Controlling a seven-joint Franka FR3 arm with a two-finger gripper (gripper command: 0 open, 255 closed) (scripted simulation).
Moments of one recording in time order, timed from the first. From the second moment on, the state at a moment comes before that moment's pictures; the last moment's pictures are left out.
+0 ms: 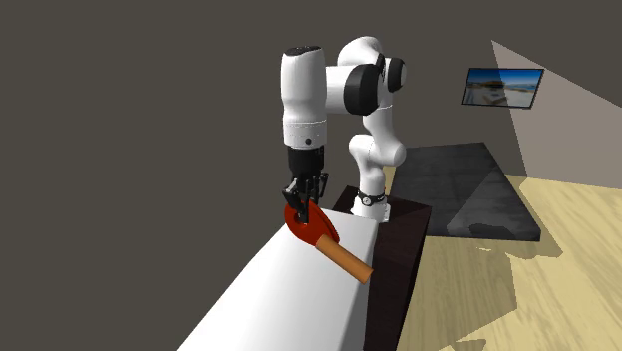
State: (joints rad) arm -0.24 0.14 0.30 -1.67 0.01 1.85 1.72
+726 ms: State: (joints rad) arm -0.24 0.14 0.30 -1.58 0.01 1.76 1.72
